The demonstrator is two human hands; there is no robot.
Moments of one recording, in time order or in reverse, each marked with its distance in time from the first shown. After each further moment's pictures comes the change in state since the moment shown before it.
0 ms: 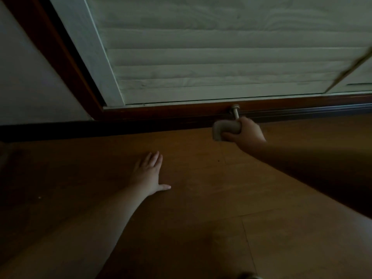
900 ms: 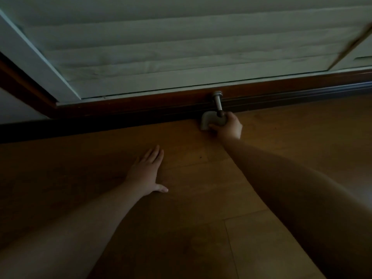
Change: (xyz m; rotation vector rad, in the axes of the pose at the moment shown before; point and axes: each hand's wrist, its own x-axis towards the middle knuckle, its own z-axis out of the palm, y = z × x) left_hand 0.039 0.064 0.000 -0.010 -0.054 0.103; right_hand 0.075 0.092 0.066 0.415 0.146 0.226
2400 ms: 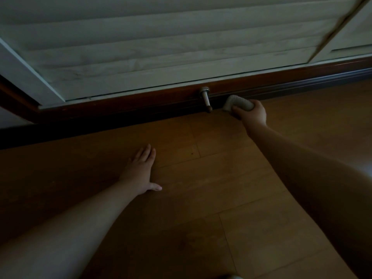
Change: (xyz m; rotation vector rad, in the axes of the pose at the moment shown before) left_hand -0.003 0.006 -0.006 -0.022 -0.031 -0.012; right_hand 0.017 0.021 -0.094 0.115 0.149 0.046
